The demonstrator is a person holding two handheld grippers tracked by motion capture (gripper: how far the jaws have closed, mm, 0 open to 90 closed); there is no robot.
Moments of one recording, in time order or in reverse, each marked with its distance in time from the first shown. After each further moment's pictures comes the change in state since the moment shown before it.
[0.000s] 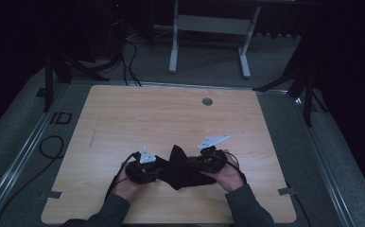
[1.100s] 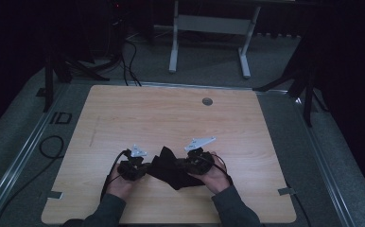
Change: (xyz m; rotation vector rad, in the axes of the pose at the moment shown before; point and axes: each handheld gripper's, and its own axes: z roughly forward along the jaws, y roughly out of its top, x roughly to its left) left arm 0.020 -0.004 -0.011 0.051 0.014 -0.160; right arm 0.016 0.010 0.030 -0.013 0.011 0.009
